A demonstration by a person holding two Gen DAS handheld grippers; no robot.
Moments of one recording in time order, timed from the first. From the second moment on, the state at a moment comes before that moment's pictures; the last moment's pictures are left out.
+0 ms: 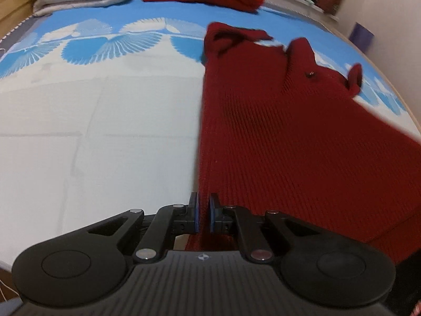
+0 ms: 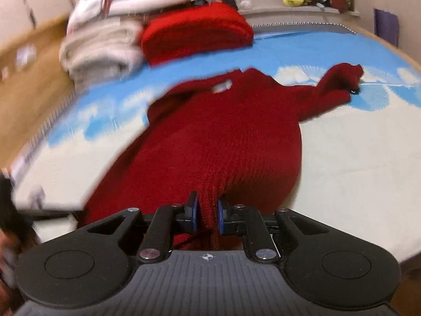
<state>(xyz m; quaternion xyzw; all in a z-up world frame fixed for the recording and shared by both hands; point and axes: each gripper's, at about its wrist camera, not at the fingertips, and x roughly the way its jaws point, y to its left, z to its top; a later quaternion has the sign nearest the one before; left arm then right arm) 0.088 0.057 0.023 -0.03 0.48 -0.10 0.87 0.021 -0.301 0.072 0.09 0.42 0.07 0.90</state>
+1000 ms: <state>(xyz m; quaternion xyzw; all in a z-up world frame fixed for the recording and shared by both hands) 0.414 0.057 -0.026 -0.09 0.43 0.14 0.89 0.184 -0.392 0.002 0.21 0.32 -0.17 0.91</state>
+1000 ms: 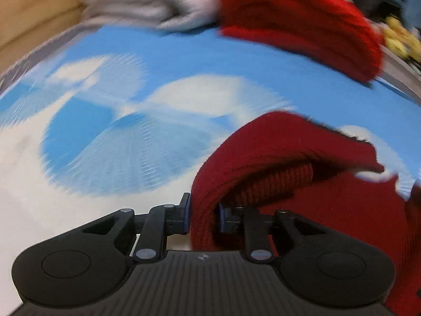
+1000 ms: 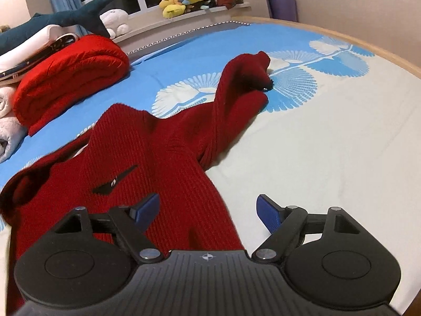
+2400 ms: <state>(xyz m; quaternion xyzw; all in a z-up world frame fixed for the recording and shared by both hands) 0.346 0.180 -0.026 -0.14 0.44 0.19 0.87 0.164 -0.615 -0.067 0.55 0.19 -0.35 0.74</state>
